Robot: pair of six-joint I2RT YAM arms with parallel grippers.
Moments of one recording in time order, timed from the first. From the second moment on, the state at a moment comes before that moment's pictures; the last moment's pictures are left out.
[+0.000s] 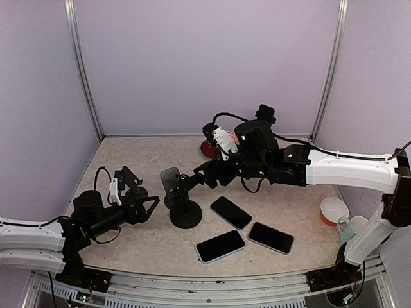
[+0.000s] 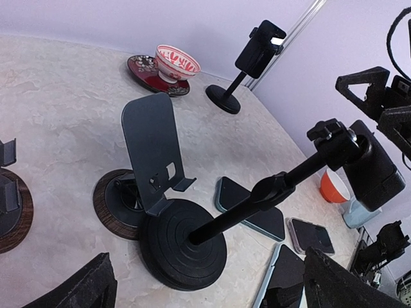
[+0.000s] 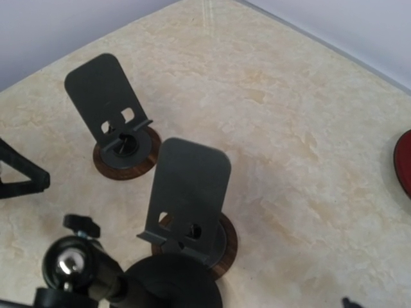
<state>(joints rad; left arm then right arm) -0.80 0.90 0.16 0.56 -0.06 -0.59 1.01 1.56 1.26 -0.14 0.10 0.09</state>
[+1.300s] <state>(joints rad) -0.83 0.77 0.16 0.54 -0.01 -0.55 0.98 1.35 1.01 -0.12 -0.16 0.03</state>
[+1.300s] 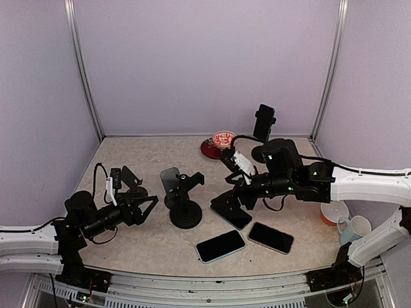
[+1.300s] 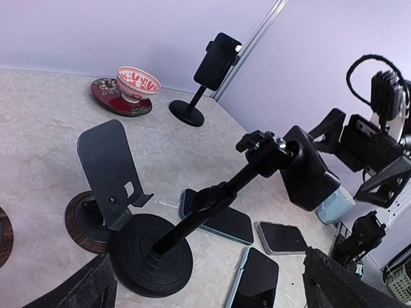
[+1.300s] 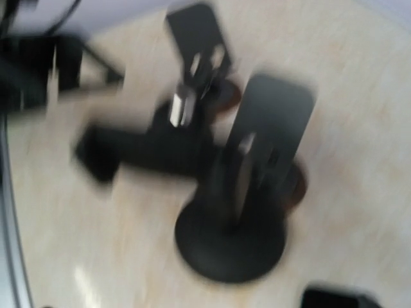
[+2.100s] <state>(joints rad) -0.85 0.75 0.19 0.48 -0.02 -0.51 1.00 1.36 0.84 -0.40 0.06 0.00</state>
